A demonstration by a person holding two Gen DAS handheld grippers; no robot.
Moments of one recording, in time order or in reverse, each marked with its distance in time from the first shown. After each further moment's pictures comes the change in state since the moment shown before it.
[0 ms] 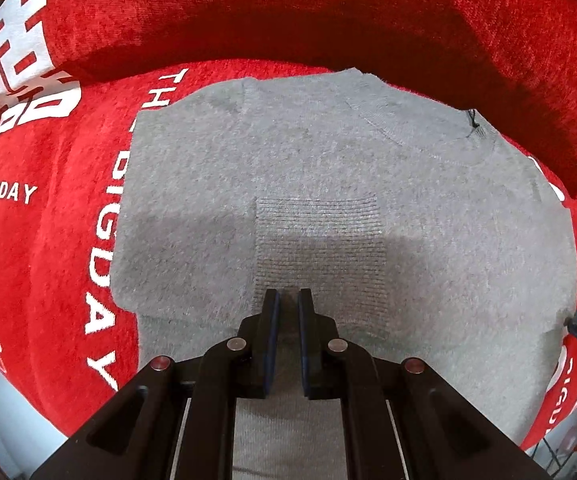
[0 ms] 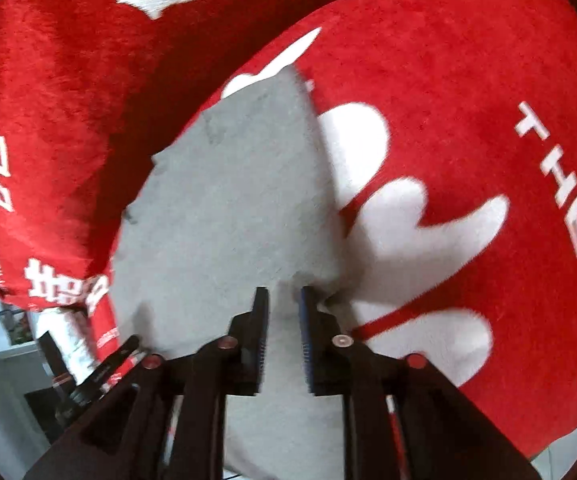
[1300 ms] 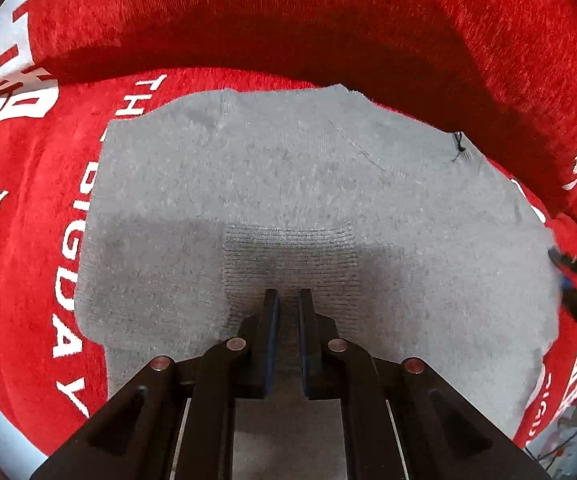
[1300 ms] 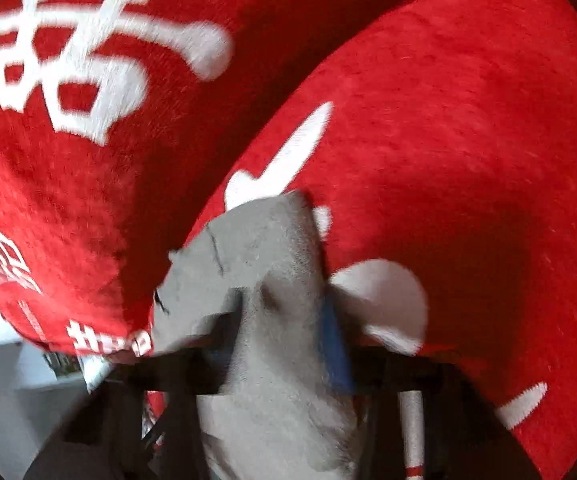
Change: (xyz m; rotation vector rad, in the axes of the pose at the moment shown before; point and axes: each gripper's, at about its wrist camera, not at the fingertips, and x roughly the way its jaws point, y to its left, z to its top) left arm 0.006 0.013 0.016 -0.028 -0.044 -0.107; right arm 0.027 -0.011 0.101 0.067 -0.038 0.126
